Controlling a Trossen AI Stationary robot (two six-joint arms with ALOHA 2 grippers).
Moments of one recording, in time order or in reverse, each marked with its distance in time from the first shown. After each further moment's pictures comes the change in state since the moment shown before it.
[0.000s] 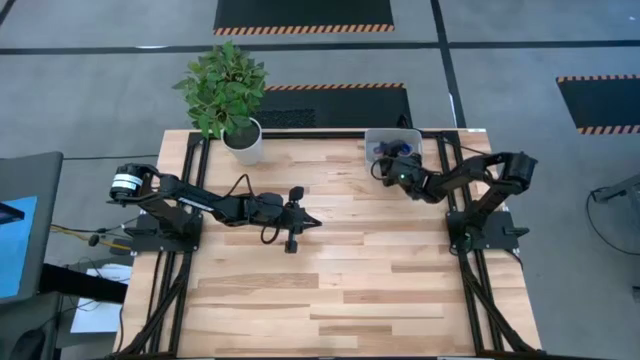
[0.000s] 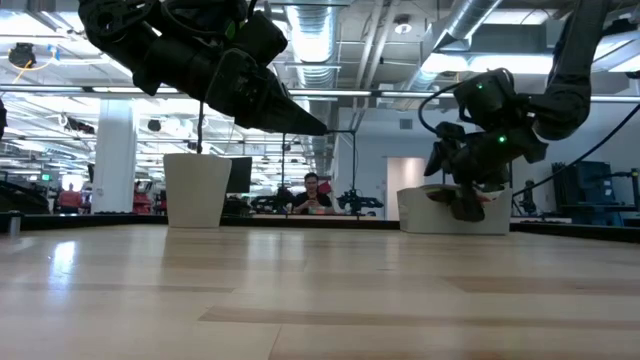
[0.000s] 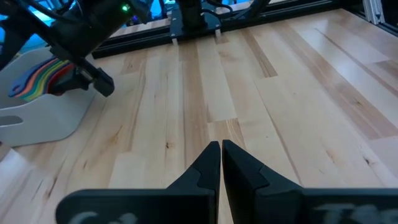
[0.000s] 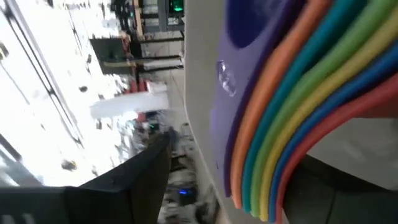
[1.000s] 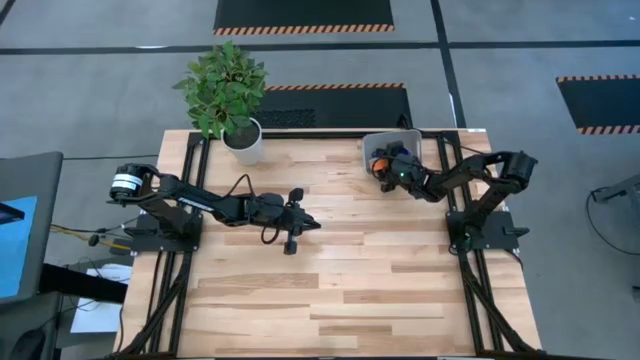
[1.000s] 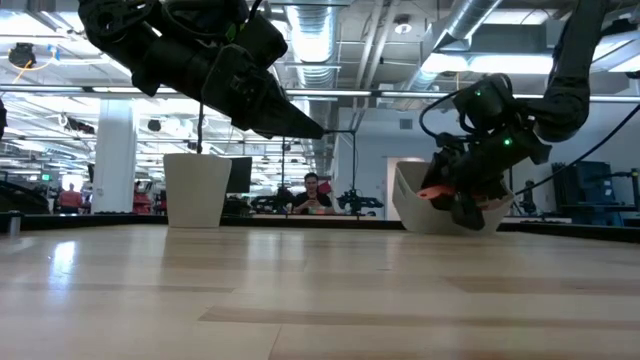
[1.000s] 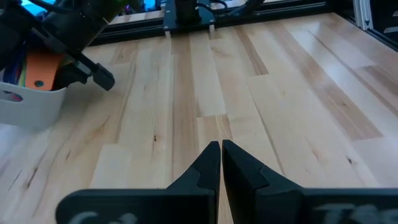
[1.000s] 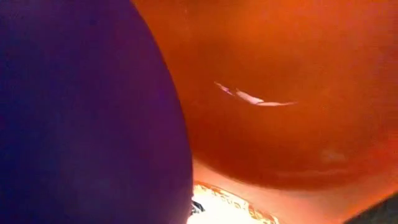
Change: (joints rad) left arm 0.000 0.000 0.000 -0.021 0.029 -0.063; right arm -0.023 0.003 -0.003 -0.027 -0.165 0.135
